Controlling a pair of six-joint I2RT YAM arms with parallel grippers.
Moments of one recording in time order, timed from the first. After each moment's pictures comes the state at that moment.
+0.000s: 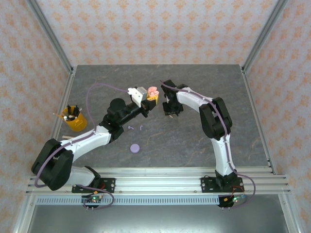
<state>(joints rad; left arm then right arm) -0.54 1.35 0.72 0.67 0.26 -0.07 0.52 2.18 1.67 -0.87 -0.03 0.30</state>
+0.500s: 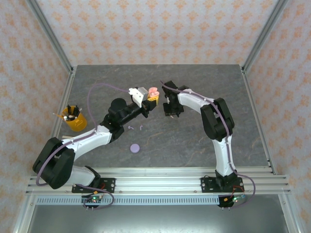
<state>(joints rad) -0.54 1.37 0.72 0.67 0.26 -0.07 0.52 2.13 1.59 -0.80 -0.03 0.31</state>
